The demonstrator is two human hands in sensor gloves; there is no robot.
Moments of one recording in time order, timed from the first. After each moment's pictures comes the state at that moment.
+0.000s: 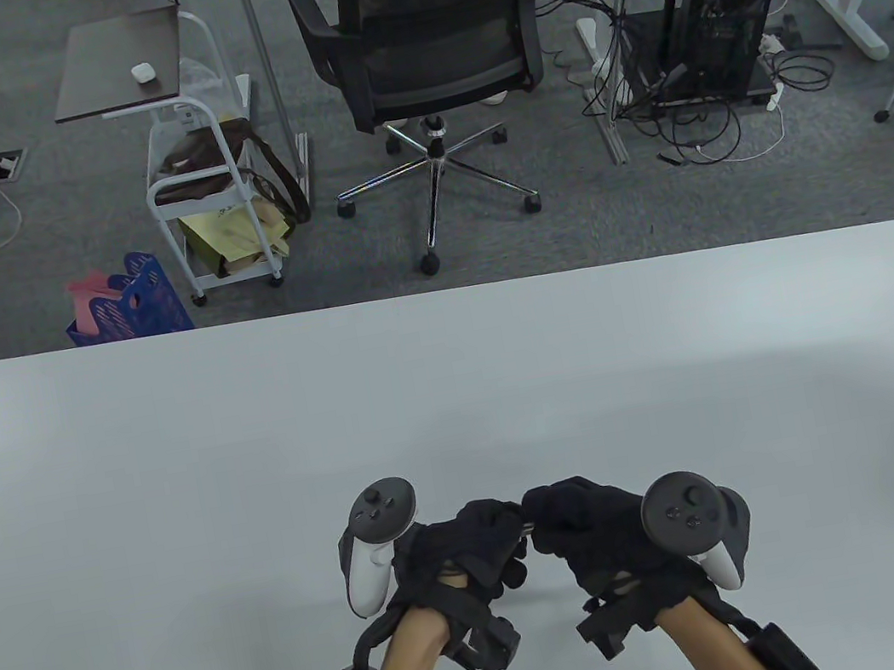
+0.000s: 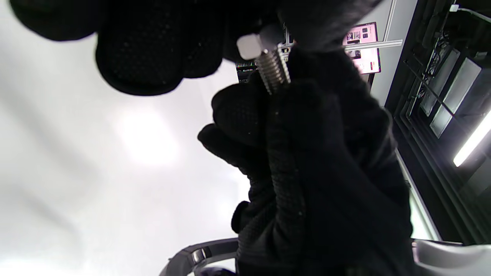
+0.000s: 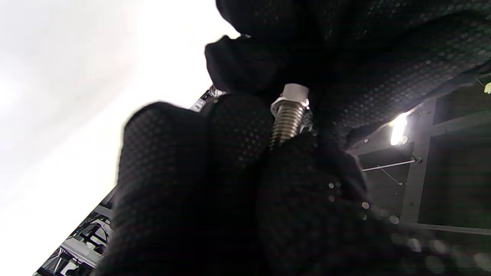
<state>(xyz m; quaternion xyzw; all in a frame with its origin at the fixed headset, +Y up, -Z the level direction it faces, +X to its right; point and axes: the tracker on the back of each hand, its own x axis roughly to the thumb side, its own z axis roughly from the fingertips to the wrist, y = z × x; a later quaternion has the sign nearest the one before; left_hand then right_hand) -0.091 -0.721 -0.344 -0.24 -0.11 0.63 0.73 0.139 -0.686 -0.320 0.14 -0.09 0.87 0.47</state>
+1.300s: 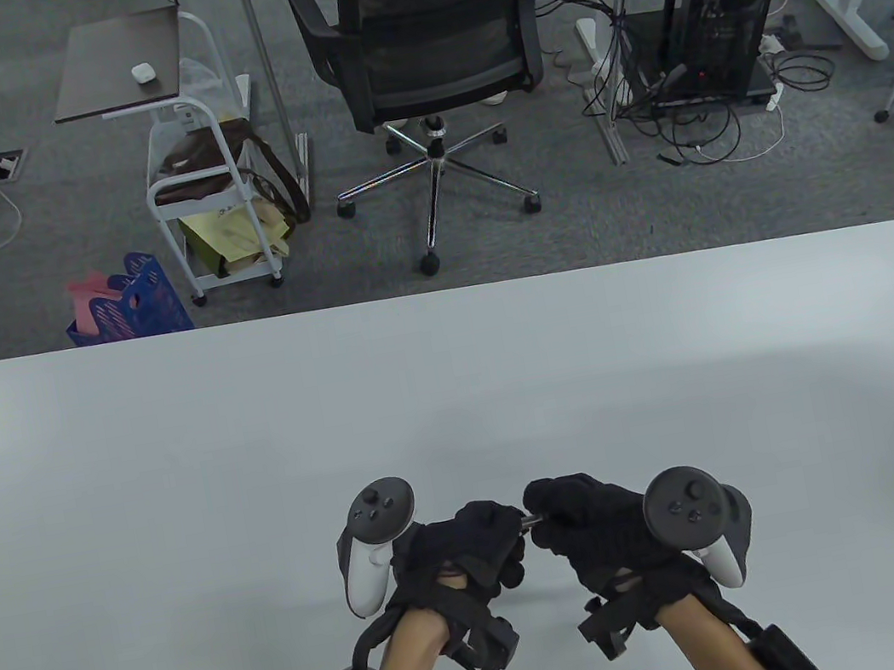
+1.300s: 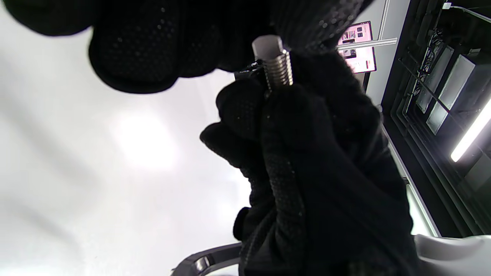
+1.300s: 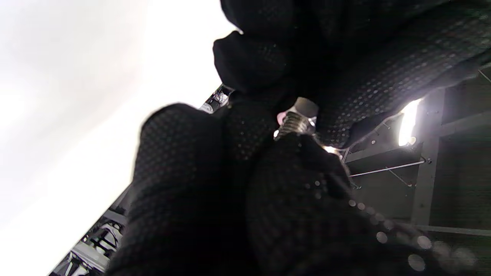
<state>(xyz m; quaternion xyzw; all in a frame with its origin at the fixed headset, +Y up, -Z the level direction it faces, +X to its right) -0.090 -0.720 -0.346 -0.23 -0.12 0.62 0.74 0.139 -0.684 -0.320 0.14 -0.08 0.87 0.46</state>
